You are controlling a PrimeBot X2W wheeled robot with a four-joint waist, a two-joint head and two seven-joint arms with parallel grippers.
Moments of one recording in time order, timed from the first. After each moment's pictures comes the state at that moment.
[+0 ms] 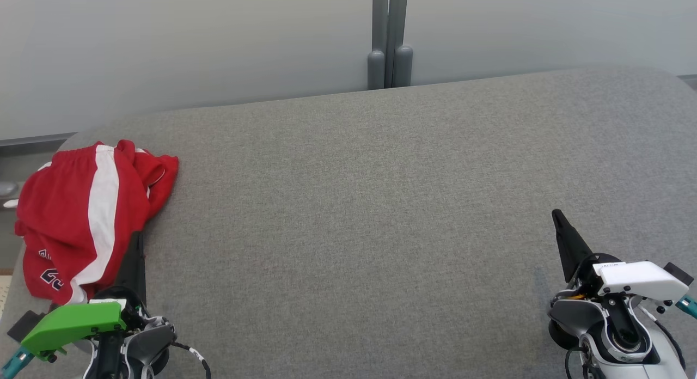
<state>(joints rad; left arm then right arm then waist) -0.14 0.05 0.14 0.28 -1.61 -0.13 0.12 -0.18 -0.05 -0.09 0.32 1.61 0.13 0.11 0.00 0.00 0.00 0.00</state>
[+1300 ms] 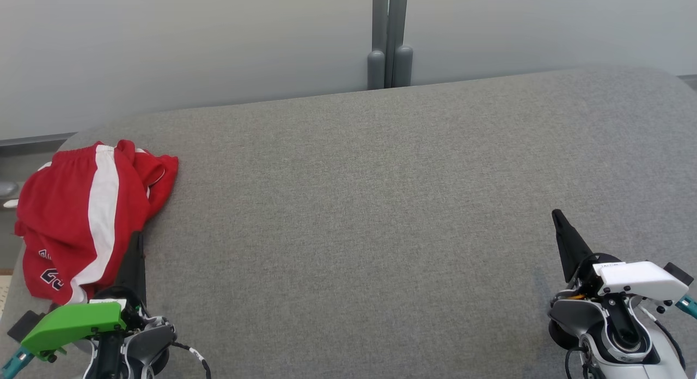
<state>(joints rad) -0.14 0.05 0.14 0.28 -1.61 -0.13 0.12 -0.18 -0.05 -0.09 0.32 1.61 0.13 0.11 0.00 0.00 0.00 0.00</state>
